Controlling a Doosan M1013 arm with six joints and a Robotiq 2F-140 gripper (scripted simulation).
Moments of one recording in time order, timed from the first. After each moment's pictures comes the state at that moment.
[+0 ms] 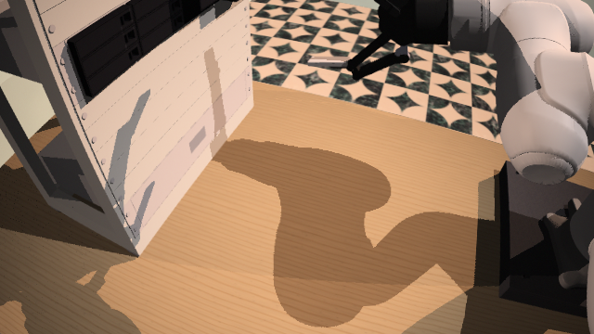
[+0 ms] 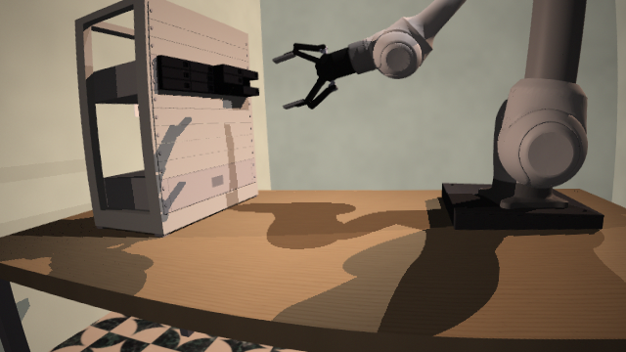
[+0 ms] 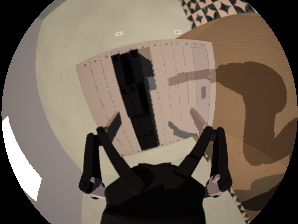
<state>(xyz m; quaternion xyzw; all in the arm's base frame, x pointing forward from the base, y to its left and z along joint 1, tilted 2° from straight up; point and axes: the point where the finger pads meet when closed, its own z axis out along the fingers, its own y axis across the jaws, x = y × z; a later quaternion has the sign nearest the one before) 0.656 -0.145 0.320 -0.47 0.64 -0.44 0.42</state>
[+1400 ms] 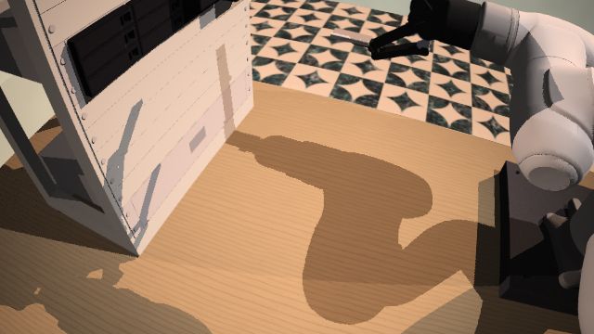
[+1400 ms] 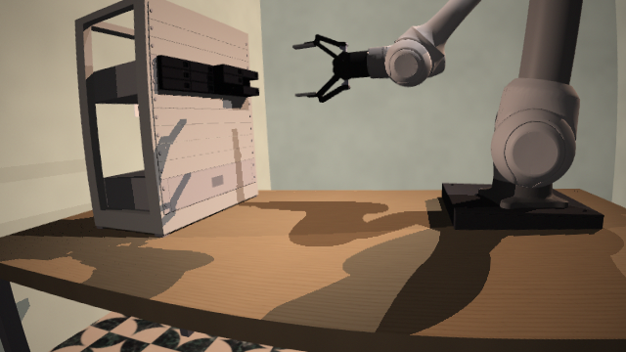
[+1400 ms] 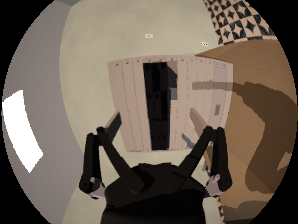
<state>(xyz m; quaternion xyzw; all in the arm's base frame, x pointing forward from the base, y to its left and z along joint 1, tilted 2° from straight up) 0.611 -0.176 0.359 -0.44 0.57 -0.54 0.43</state>
